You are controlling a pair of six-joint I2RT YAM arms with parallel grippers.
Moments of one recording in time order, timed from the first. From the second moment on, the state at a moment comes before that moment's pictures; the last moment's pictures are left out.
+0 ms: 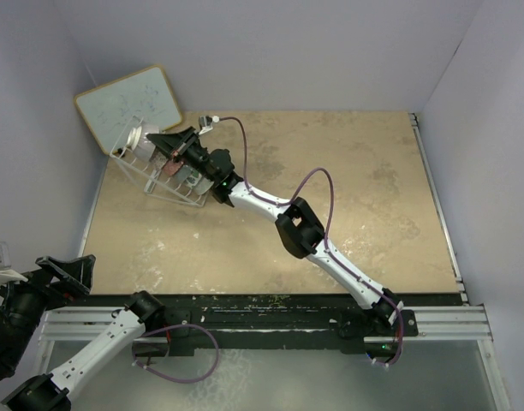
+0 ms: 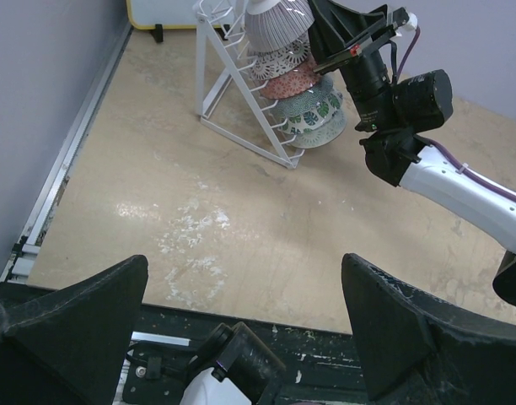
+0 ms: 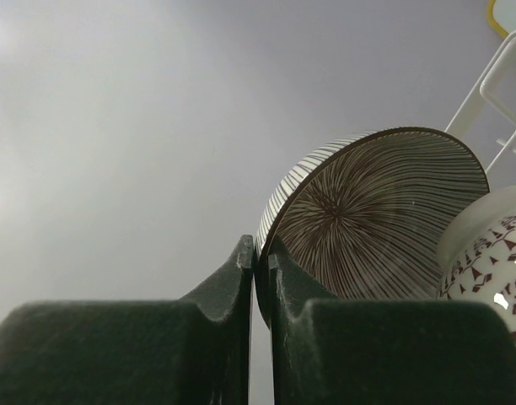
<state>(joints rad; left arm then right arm) -0.62 0.36 1.60 -1.55 -0.61 -0.55 0.88 2.86 2.54 0.85 -0.10 1.45</state>
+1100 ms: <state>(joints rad) -0.62 0.35 1.60 -1.55 -0.61 -0.55 0.86 2.88 2.59 0.74 -0.04 1.47</state>
